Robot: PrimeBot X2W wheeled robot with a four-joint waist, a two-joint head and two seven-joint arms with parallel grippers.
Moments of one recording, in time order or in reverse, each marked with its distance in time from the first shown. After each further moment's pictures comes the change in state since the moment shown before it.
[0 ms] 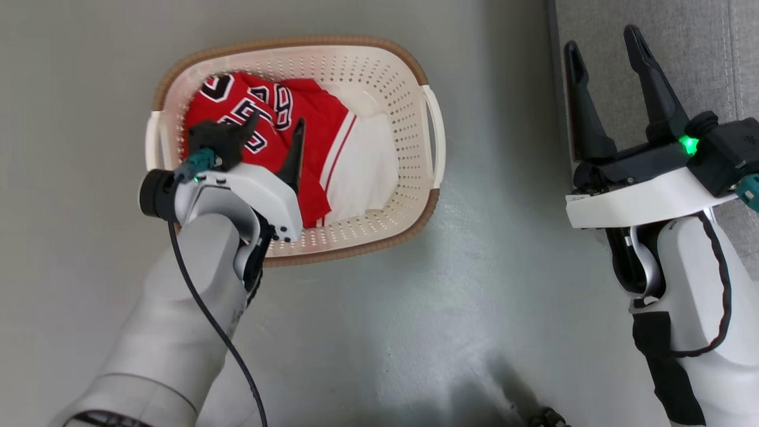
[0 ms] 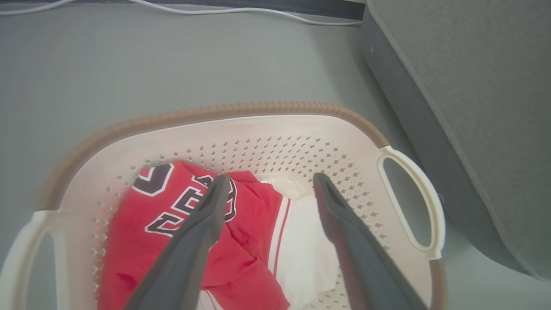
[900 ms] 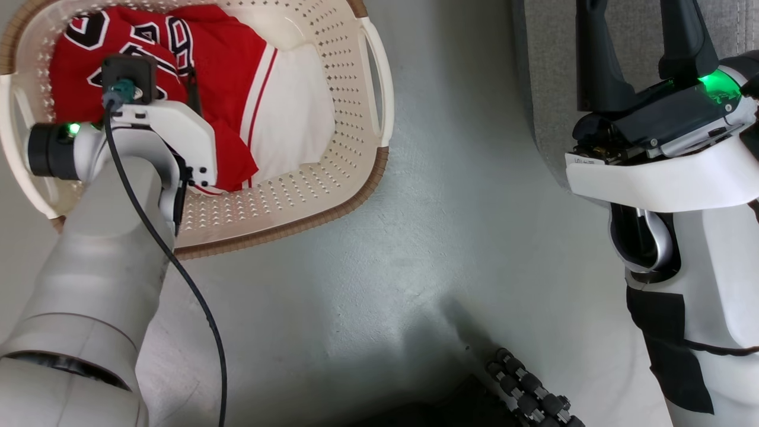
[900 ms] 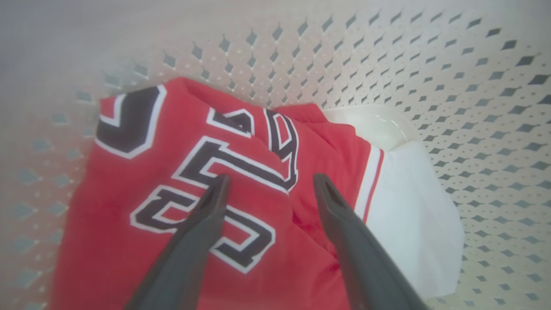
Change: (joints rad) left arm -0.251 0.084 -0.061 0.301 0.023 0.140 0.034; right arm -0.092 0.030 0.039 -0.196 0.086 0.000 -0.004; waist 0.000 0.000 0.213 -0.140
